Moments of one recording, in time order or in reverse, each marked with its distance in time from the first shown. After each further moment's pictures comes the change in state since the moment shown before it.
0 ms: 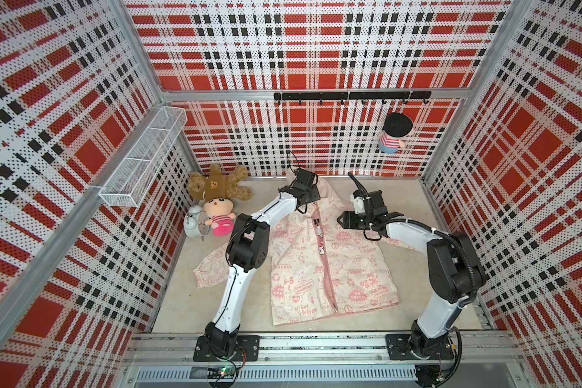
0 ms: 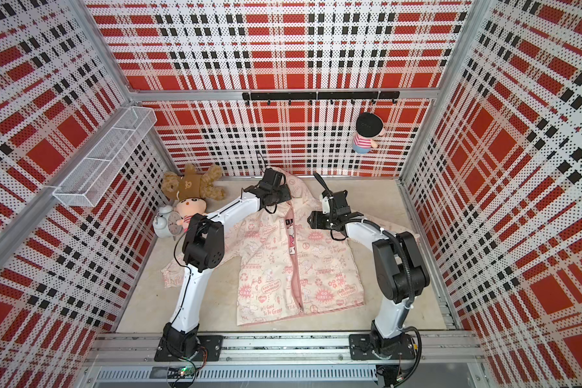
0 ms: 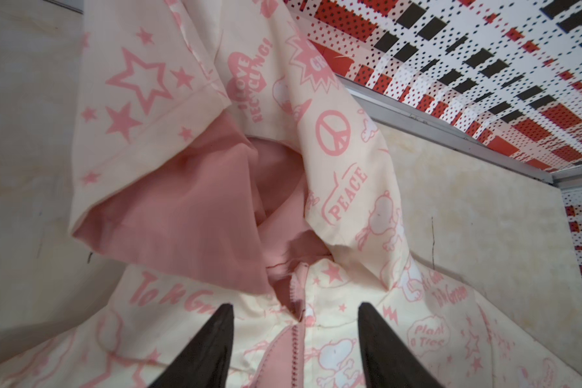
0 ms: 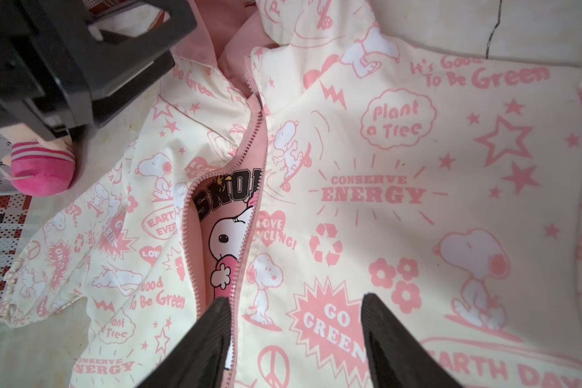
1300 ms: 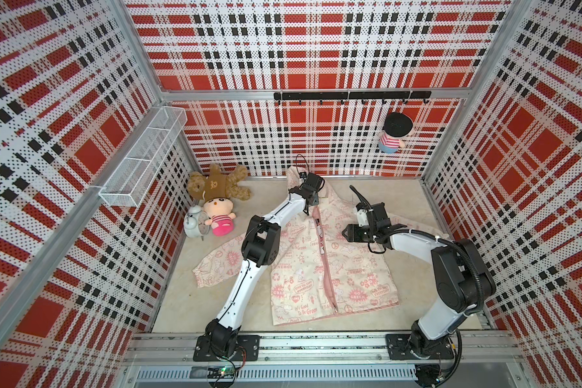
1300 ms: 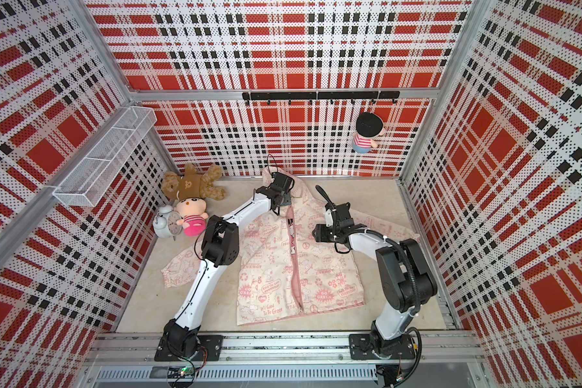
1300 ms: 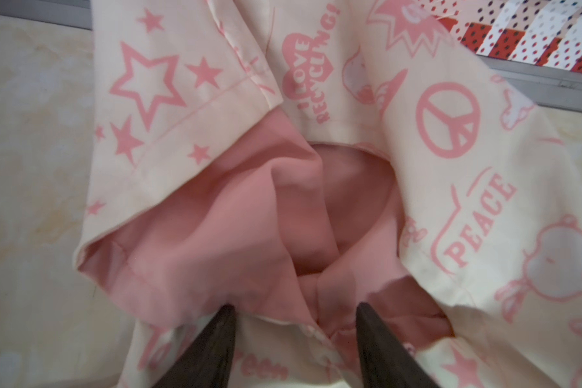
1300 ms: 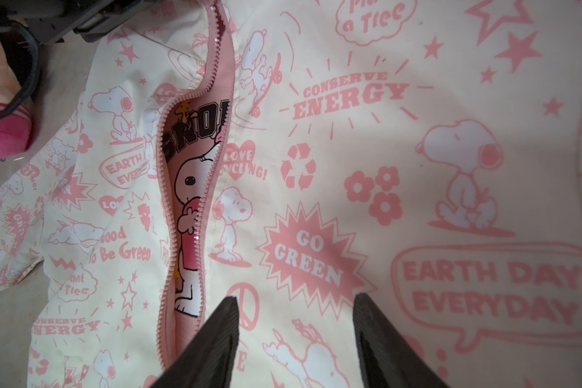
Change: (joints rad) left arm -0.013 0.232 0.284 -0.199 -0.259 0.133; right arm 0.000 -0.082 -0.186 0.037 0.023 -0.014
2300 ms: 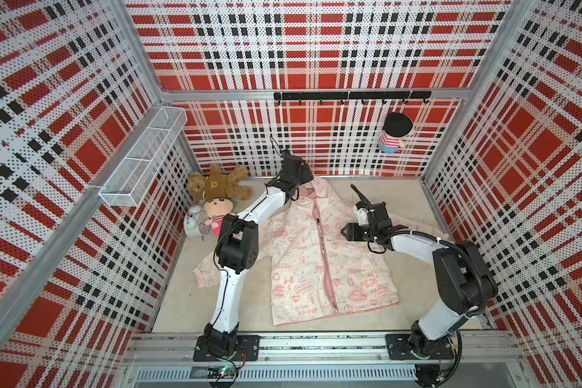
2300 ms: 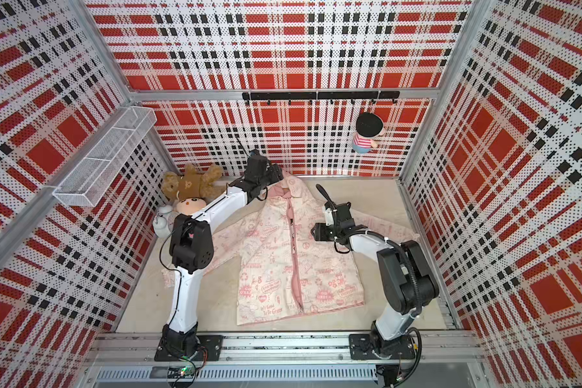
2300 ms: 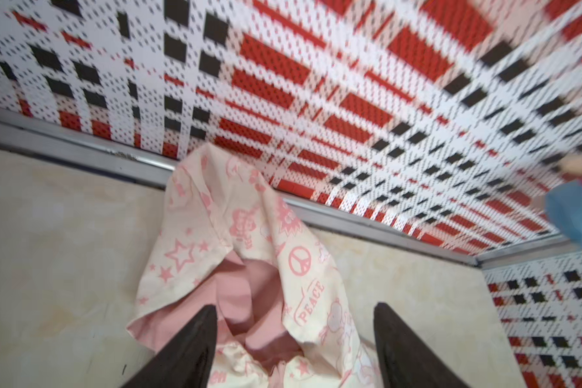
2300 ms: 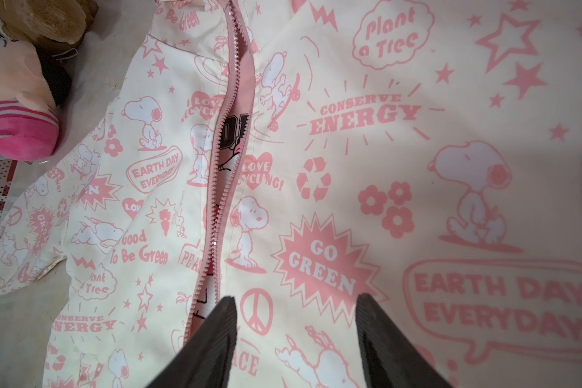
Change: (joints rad) left arm 0.066 -0.325 -0.311 0.375 0.230 -0.059; right arm -0.001 -0.017 -0.010 0.049 -0.021 -0.001
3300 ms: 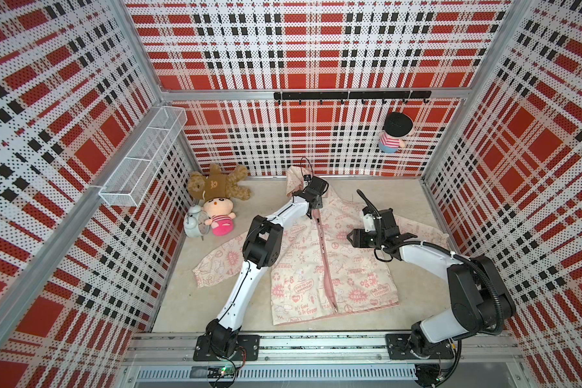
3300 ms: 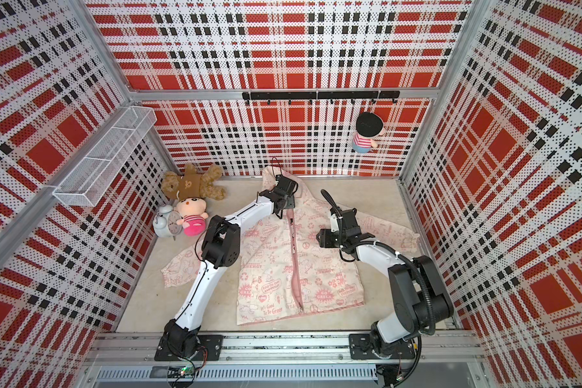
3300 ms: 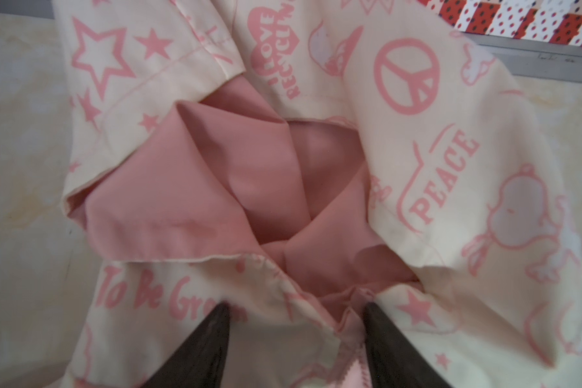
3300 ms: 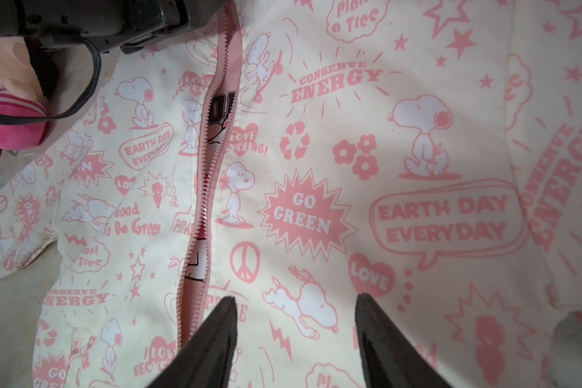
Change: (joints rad) left arm -0.098 0.291 0.223 -0.315 -0.237 0.075; right arm -0.007 -0.150 -0.127 -0.023 0.047 -0.005
